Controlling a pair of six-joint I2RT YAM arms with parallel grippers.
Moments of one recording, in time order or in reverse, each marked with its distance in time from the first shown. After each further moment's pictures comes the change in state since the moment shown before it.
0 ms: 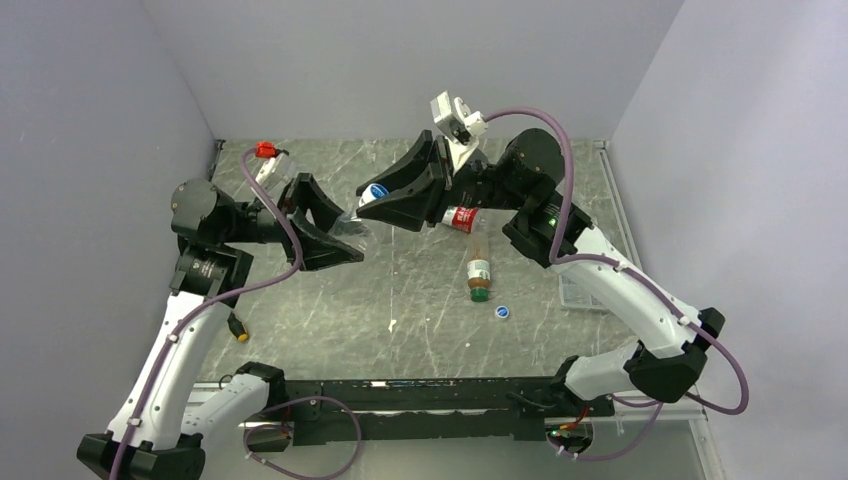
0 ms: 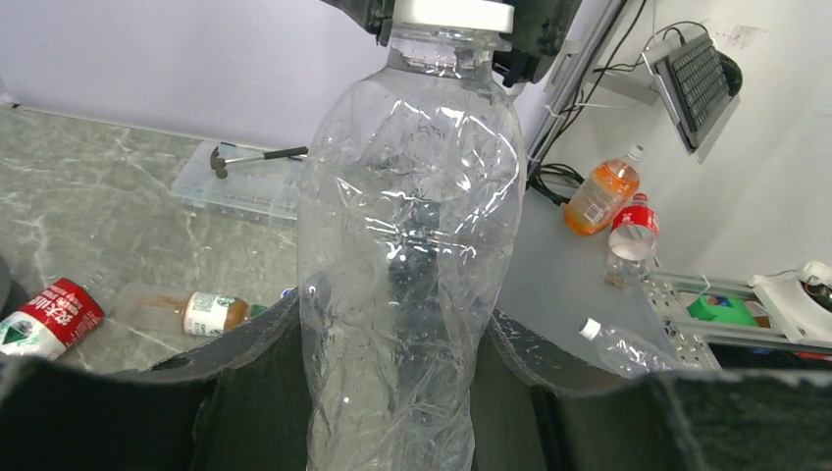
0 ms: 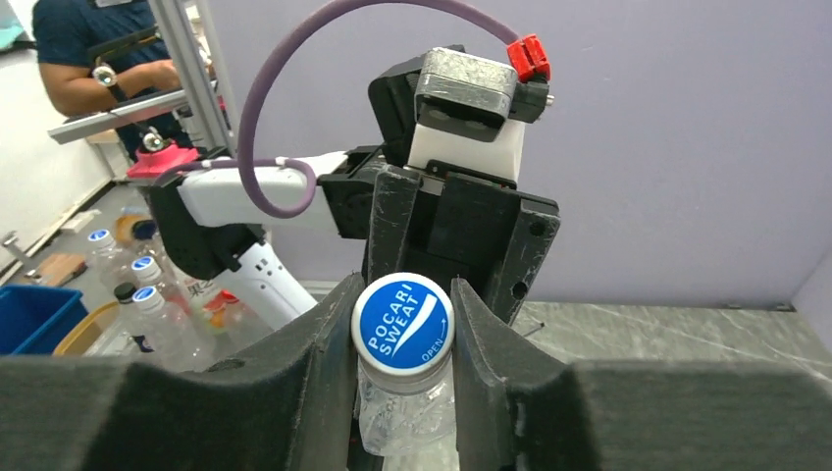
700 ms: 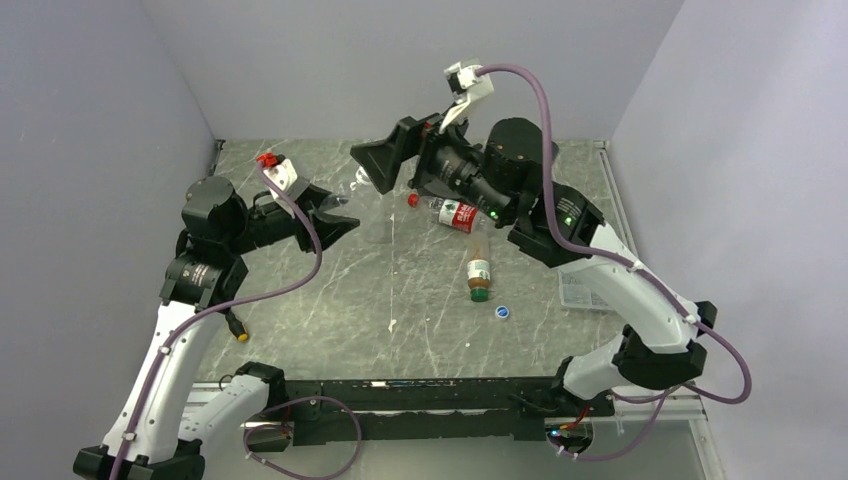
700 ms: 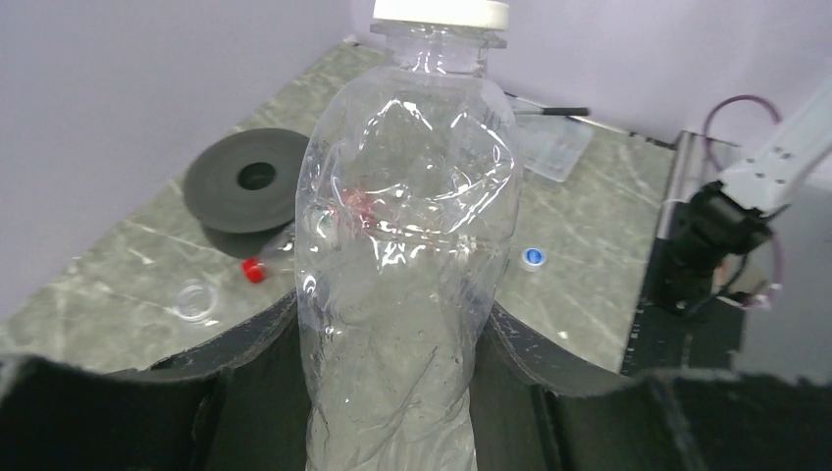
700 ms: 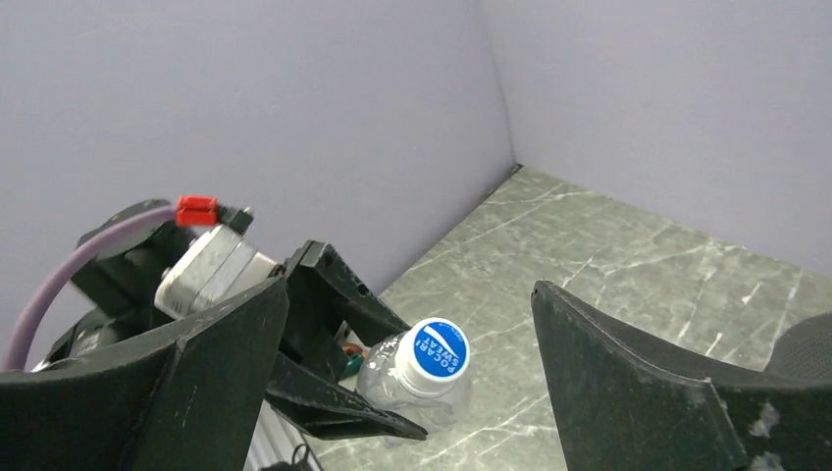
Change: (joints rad) left arm 0.002 -0.043 0.035 -0.472 -0.483 0.576; right arm 0.124 0.080 0.310 -0.462 0.876 0.042
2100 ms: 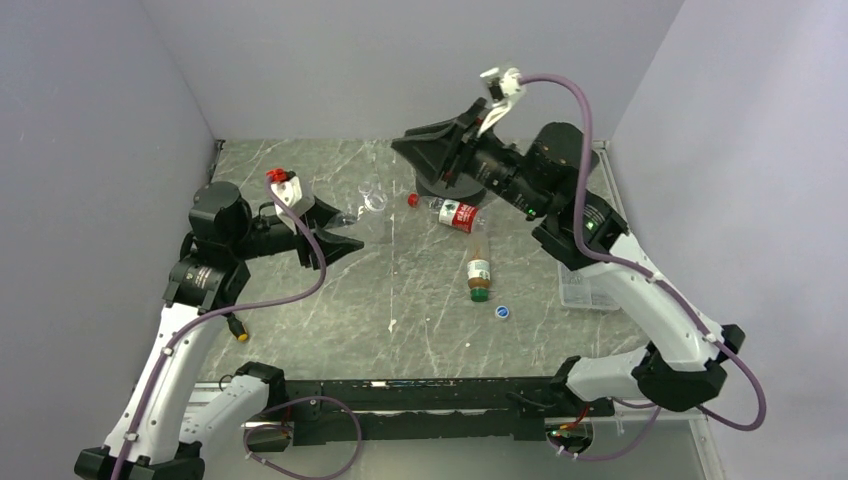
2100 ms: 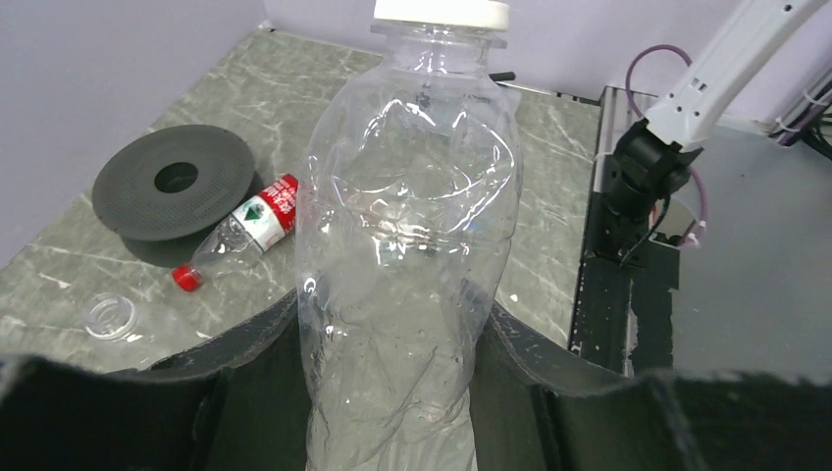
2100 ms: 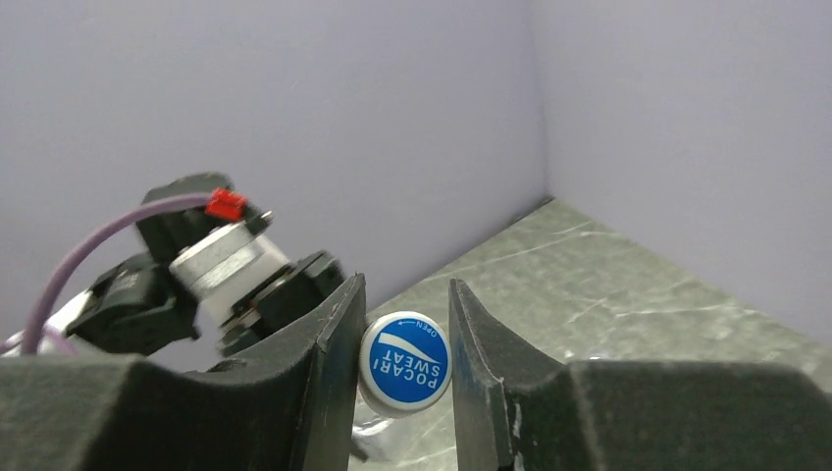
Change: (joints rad) left arm 0.002 -0.014 -0.042 -0.047 0.131 0.084; right arm -0.151 -0.103 -0.193 0.176 -0.298 -0.019
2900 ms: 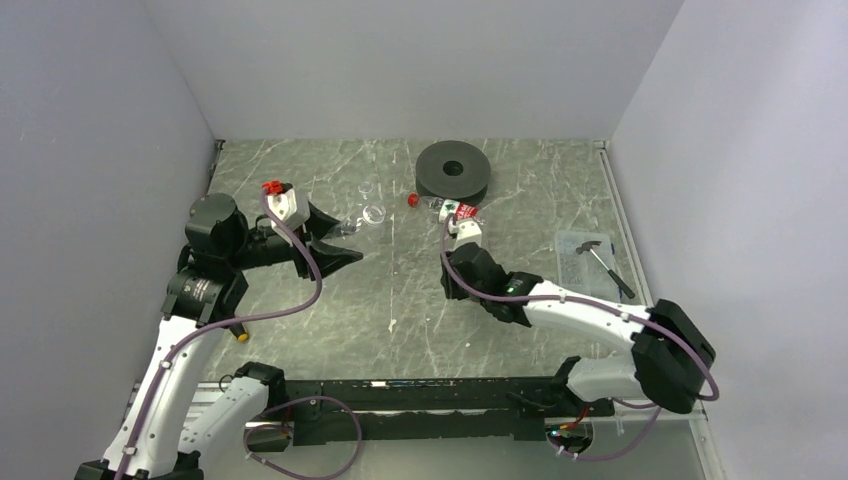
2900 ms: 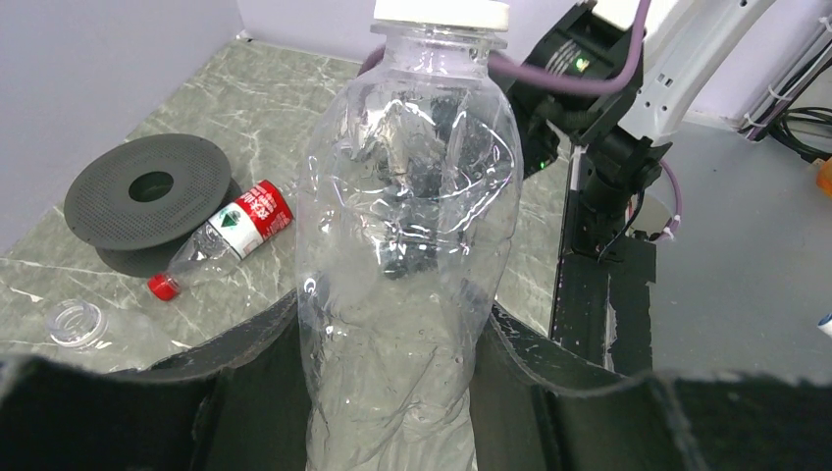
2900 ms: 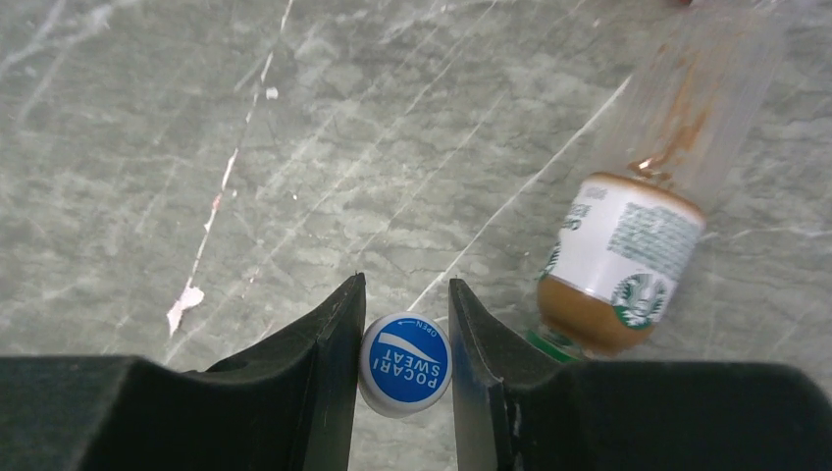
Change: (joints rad) left arm 0.000 -0.065 -0.058 0.022 0.055 -0.026; right arm 0.012 -0.066 -1.007 0.047 0.464 0.117
